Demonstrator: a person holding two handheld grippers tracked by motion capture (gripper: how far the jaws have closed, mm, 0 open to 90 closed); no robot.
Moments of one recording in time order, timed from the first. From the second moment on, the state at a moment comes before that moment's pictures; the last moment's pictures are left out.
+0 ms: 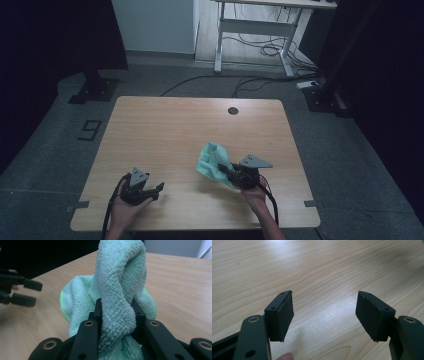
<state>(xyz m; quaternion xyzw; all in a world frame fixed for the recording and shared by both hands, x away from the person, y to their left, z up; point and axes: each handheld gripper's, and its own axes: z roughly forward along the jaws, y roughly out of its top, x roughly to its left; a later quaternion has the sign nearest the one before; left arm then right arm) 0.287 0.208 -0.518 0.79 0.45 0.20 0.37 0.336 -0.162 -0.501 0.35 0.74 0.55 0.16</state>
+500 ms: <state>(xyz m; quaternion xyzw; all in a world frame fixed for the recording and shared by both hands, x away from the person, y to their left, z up) 0.286 0.208 -0.517 0.79 0.44 0.20 0.37 0.325 -0.122 -0.531 0.34 0.78 0.51 0.12</state>
